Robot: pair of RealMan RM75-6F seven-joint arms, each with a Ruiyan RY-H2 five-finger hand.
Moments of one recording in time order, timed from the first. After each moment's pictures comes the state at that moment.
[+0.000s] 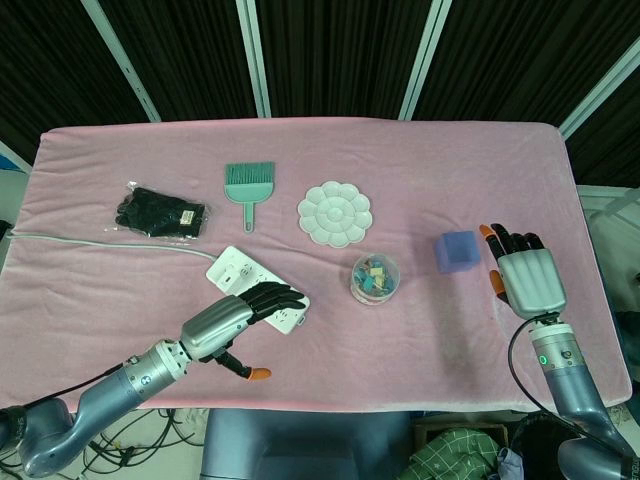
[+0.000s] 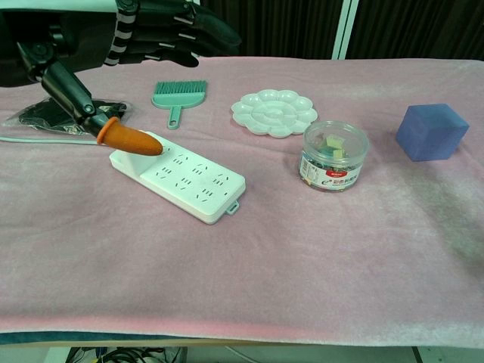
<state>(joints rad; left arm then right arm) -0.72 -1.14 -0.10 -1.97 1.63 0.93 -0.44 0.45 -1.11 0.20 -1.74 -1.19 1.17 -0.55</state>
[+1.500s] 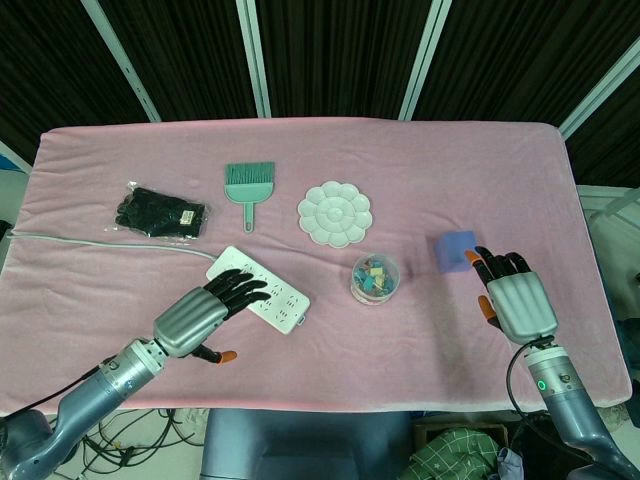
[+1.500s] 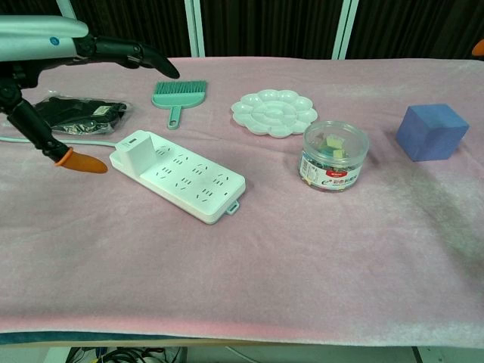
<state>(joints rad) -0.66 -1.11 -0.04 -1.92 1.58 1.00 -0.02 0.41 -1.08 0.10 -1.82 -1.30 1.20 -0.46</state>
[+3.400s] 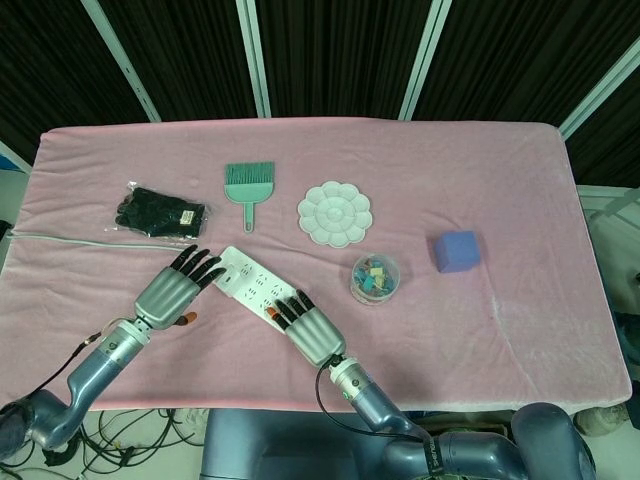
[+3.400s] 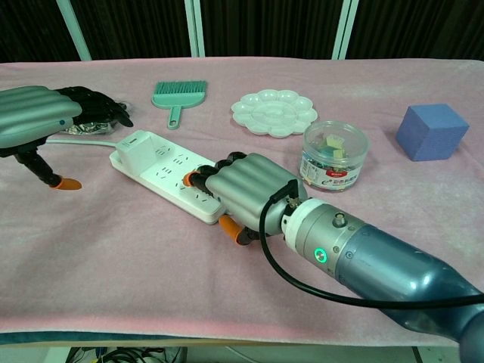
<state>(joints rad) -0.60 -1.43 -0.03 -1.31 1.60 1.07 0.14 0.76 -1.98 0.18 -1.38 -1.18 0.95 -0.84</state>
